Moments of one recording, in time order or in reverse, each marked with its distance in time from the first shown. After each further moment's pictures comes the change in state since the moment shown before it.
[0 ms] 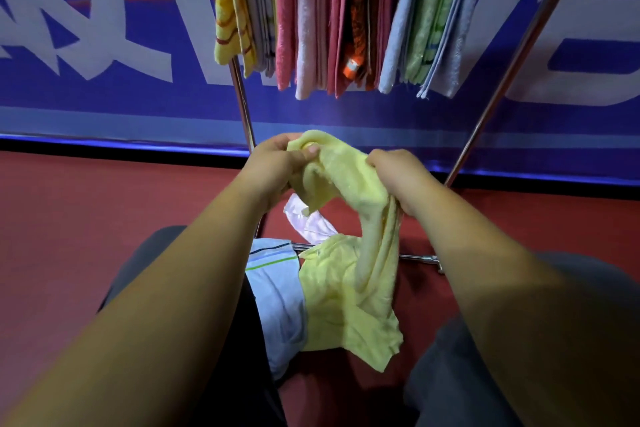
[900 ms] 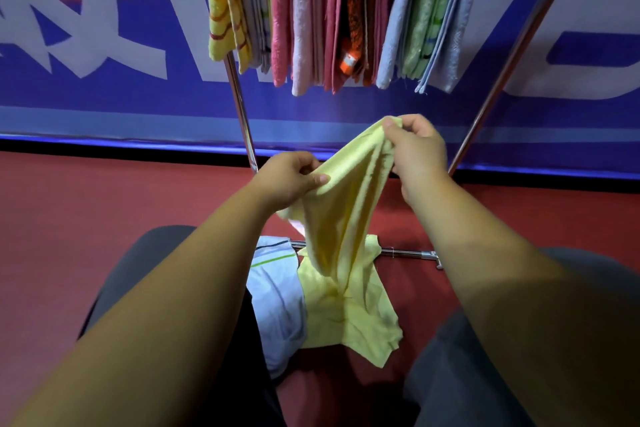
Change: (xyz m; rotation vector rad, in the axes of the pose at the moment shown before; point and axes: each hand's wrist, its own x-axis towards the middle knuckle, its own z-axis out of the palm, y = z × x) left_hand 0.006 -0.015 0.001 0.984 -0.051 0.185; right_hand 0.011 0.002 -0.008 0.524 0.256 -0.206
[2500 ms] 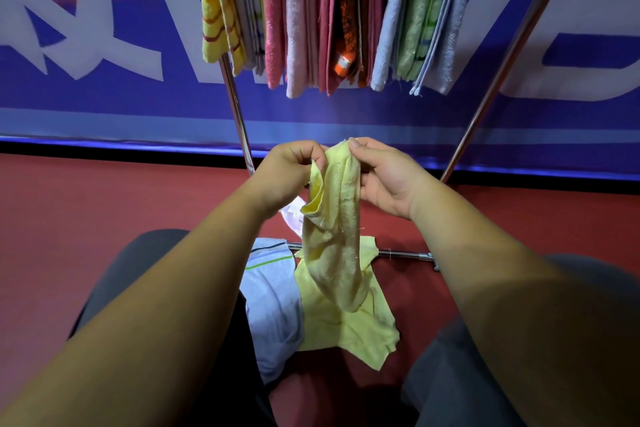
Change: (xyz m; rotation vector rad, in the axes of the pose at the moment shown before) left_hand -0.007 0.017 0.004 -0.653 -0.078 0.154; right_hand -0.013 0.008 0.003 0.248 -0.605 0.335
